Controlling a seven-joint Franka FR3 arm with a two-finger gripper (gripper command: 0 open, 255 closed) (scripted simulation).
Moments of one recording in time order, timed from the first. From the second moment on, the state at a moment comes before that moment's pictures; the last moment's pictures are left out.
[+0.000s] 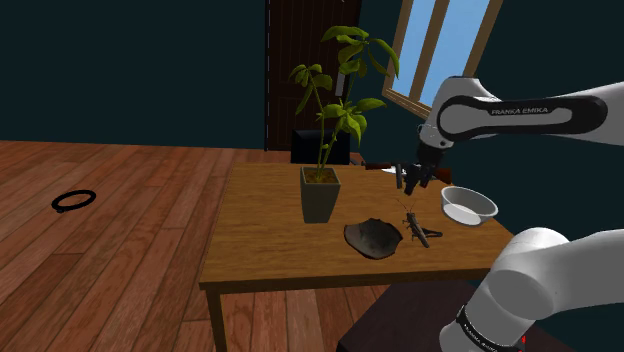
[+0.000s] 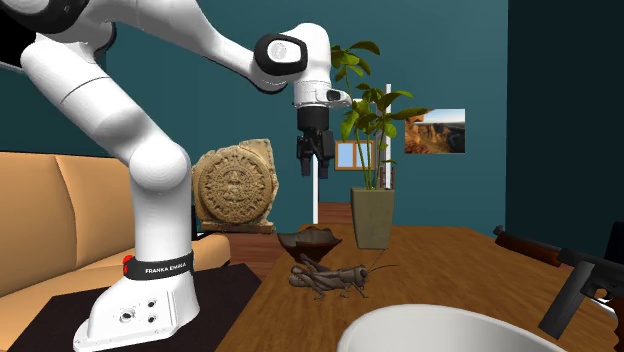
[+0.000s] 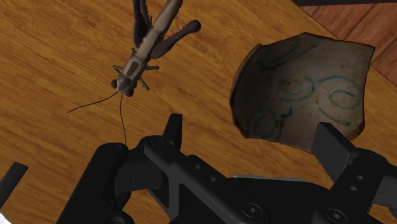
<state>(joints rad) -0.08 -0.75 -0.28 -2.63 -0.16 1.93 -0.16</state>
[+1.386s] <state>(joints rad) -0.02 -0.14 -0.73 -2.63 0.04 2.47 -0.64</state>
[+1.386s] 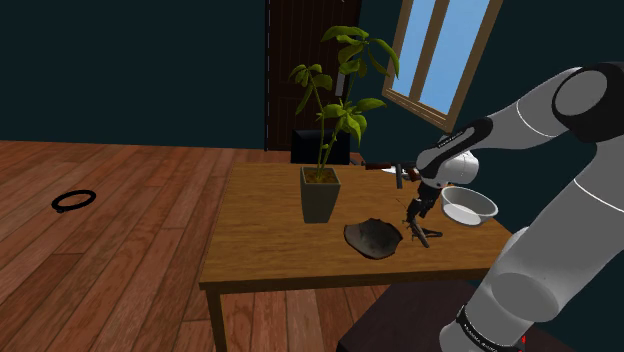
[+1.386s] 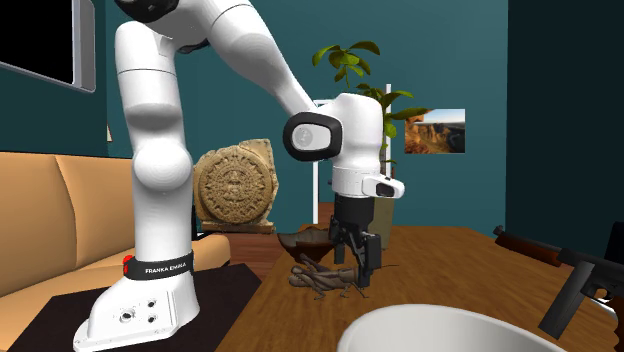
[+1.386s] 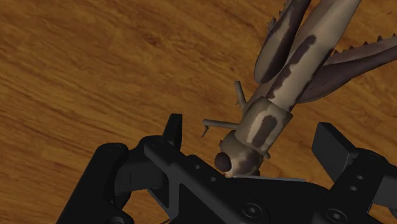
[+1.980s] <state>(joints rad) 0.01 -0.08 -0.75 -2.64 0.11 2.53 -0.70</state>
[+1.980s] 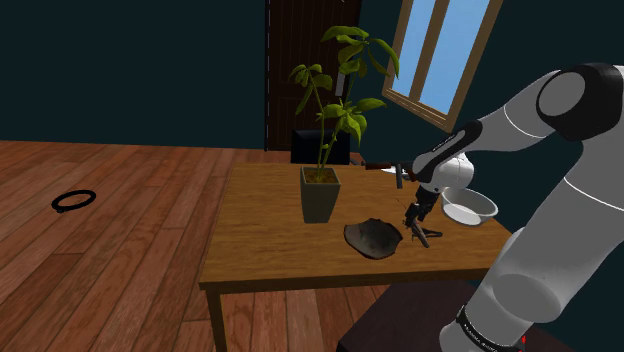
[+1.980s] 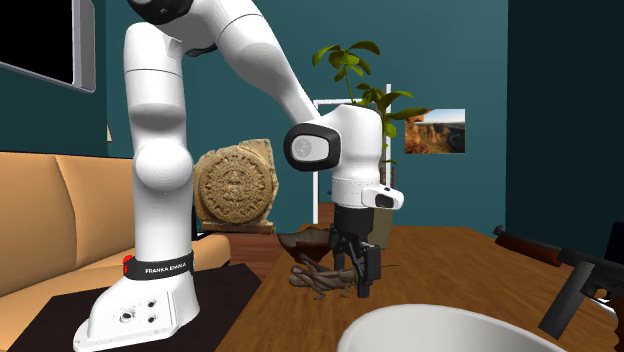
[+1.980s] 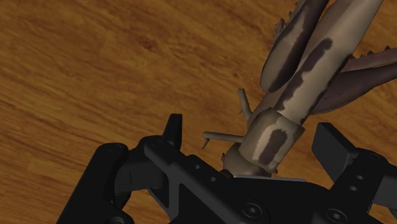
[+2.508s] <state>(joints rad) 0.01 -0.08 -0.75 -2.64 0.11 2.53 -0.70</state>
